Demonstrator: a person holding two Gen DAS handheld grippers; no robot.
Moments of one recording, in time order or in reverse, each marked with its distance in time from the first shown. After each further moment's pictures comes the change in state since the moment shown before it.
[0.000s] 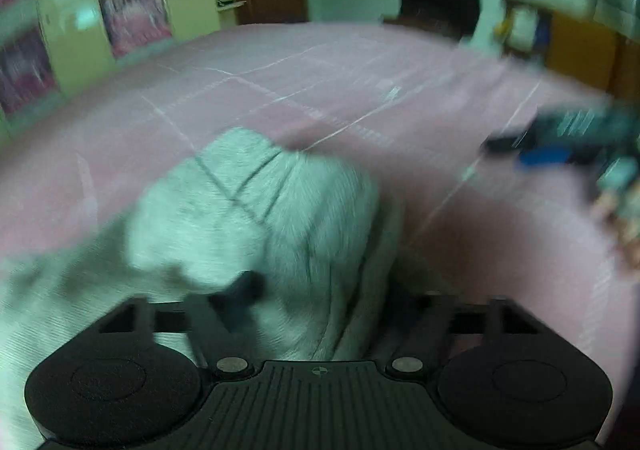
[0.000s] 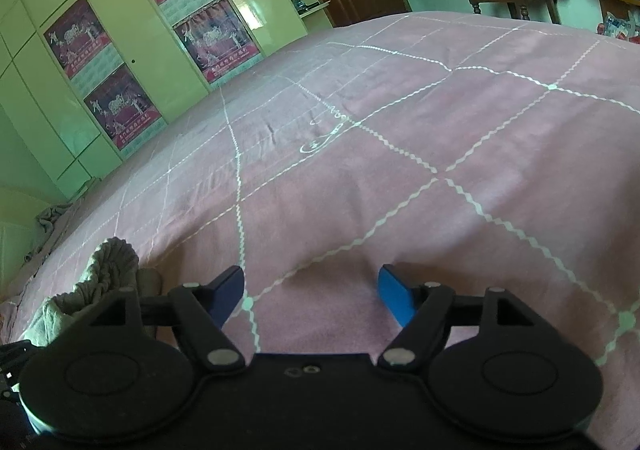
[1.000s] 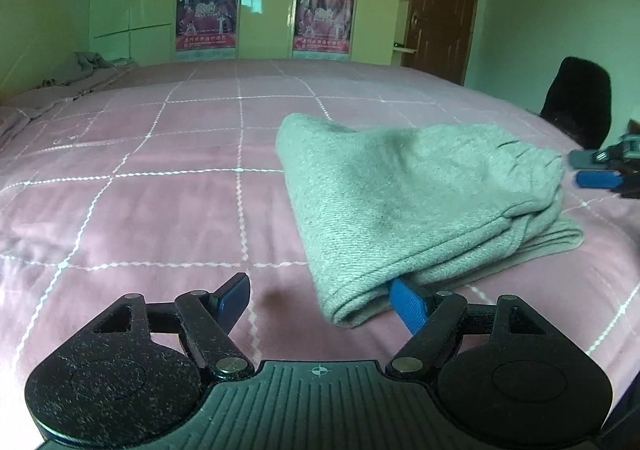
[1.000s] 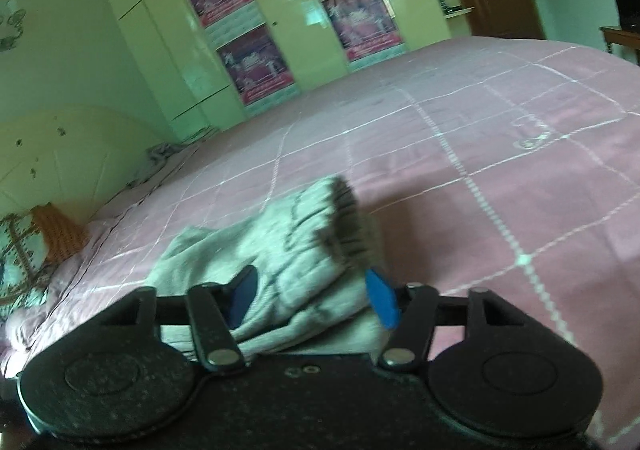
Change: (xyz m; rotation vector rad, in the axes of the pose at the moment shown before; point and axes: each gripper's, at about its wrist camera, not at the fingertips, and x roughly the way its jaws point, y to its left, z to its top) left arm -0.187 0.083 -0.146 -0.383 -0.161 0.325; right arm -0.025 0.146 -0.047 -0.255 0.048 0.305
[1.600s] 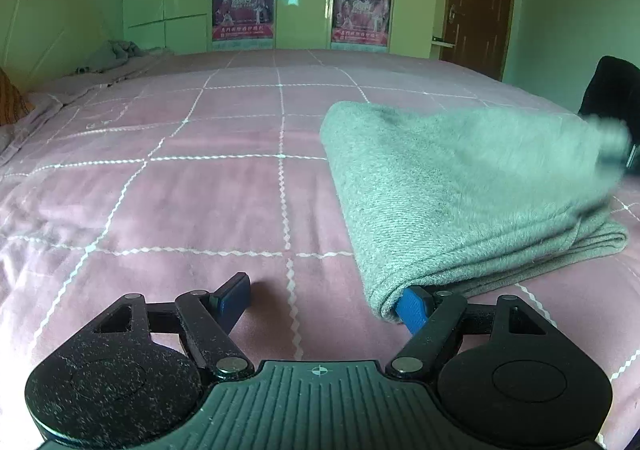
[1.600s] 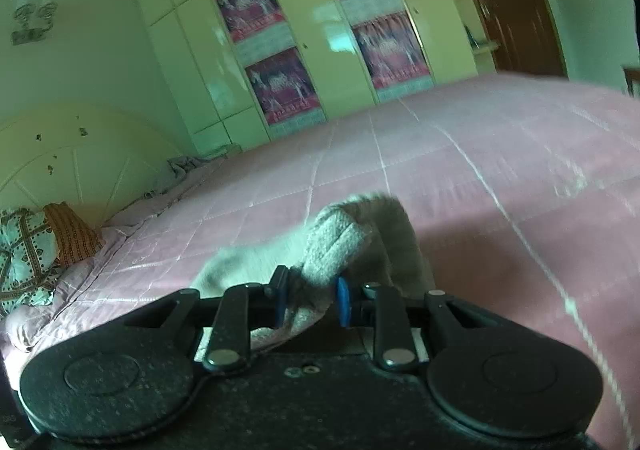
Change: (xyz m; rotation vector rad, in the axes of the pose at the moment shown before) left arm 0.046 0.012 -0.011 -0.029 0.035 0.130; right arm 0.003 0.038 -0.003 -0.051 -0.053 0.014
